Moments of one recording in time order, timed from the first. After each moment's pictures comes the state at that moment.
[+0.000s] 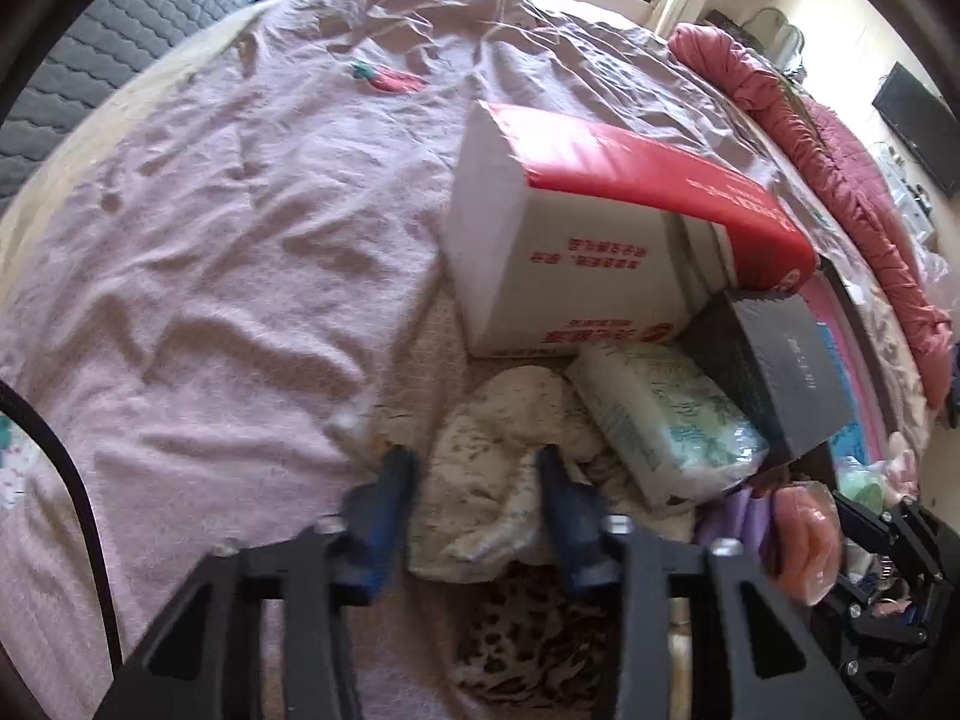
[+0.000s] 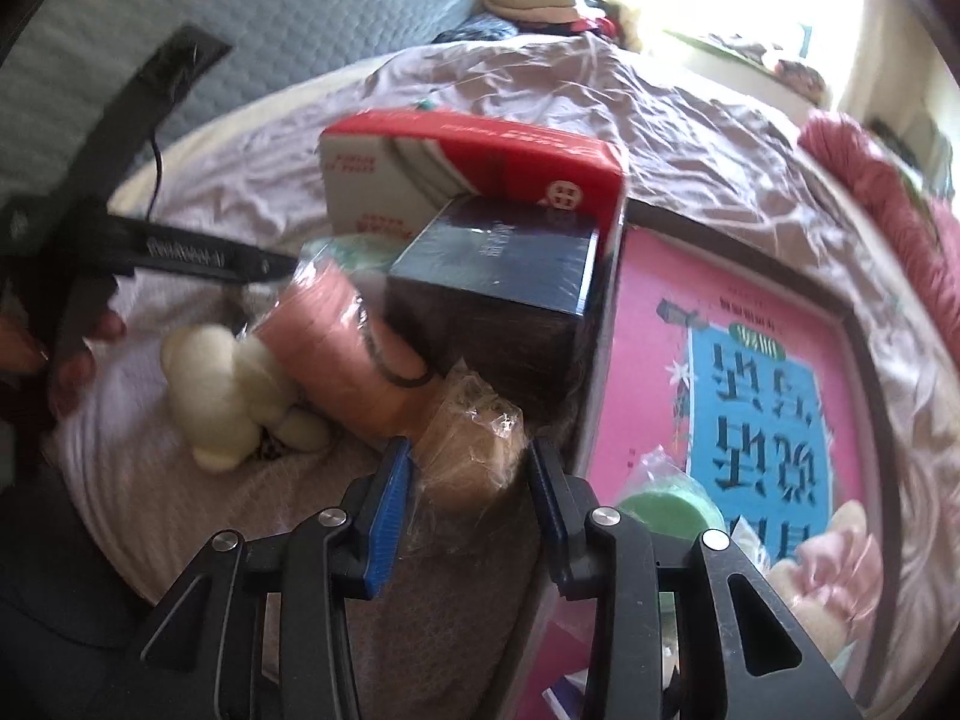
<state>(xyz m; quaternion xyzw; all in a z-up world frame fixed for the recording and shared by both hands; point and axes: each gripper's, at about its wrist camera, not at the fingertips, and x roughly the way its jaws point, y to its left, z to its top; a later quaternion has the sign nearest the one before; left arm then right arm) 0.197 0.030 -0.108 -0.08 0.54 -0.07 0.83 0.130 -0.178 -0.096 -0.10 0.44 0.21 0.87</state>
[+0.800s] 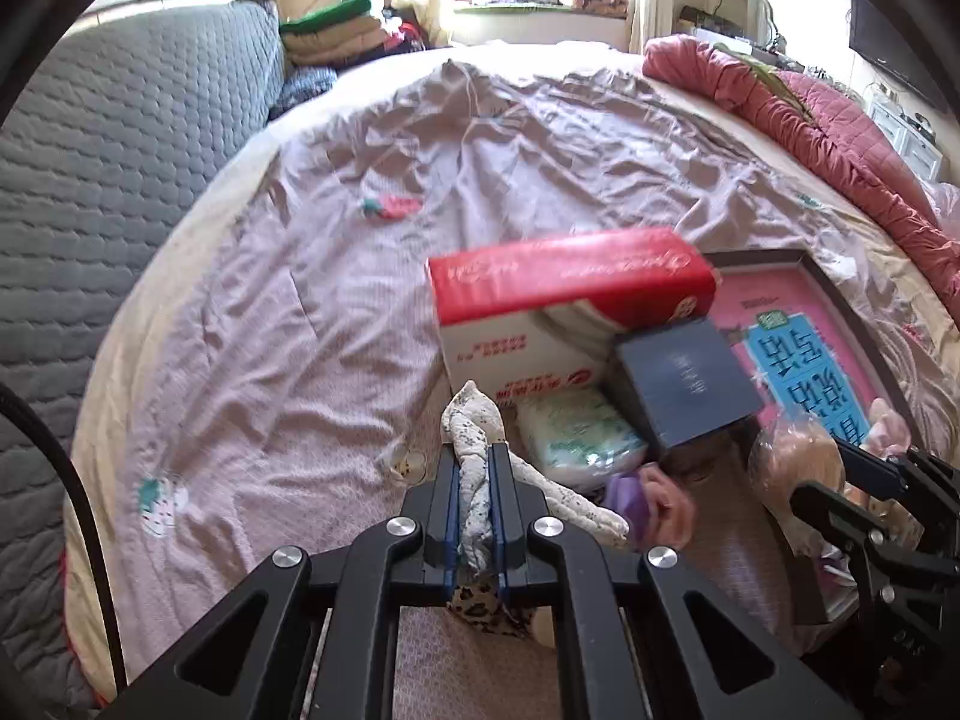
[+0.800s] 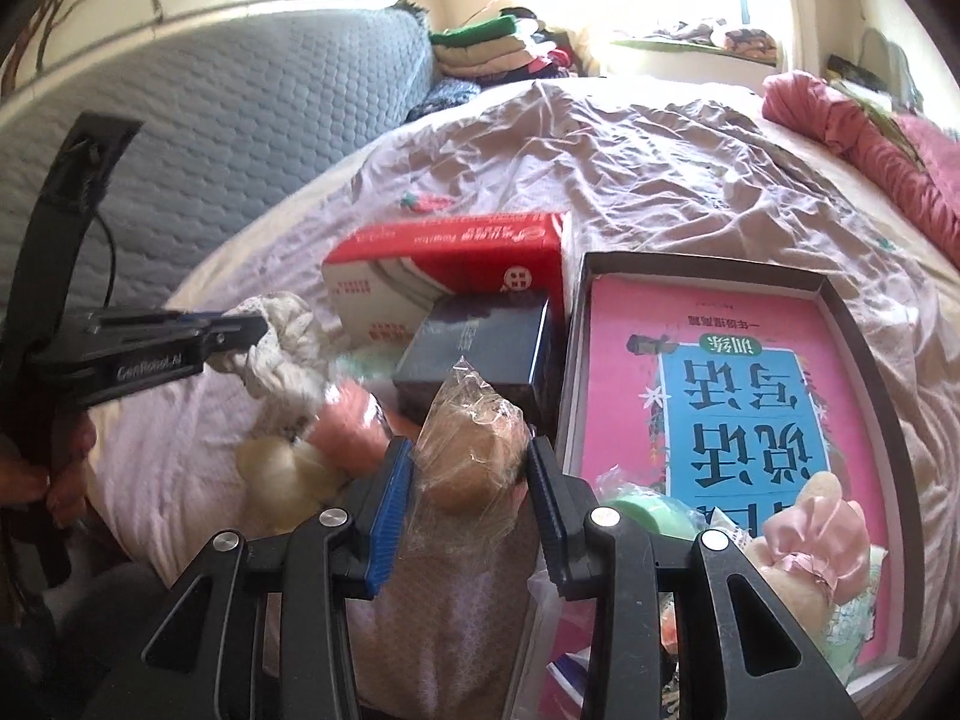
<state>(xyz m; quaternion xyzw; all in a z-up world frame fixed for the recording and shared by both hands) 0.148 -0.019 -0.013 0.05 0.47 -0.01 0.88 0.113 -0.216 -0.048 0.04 0.39 0.22 0.89</state>
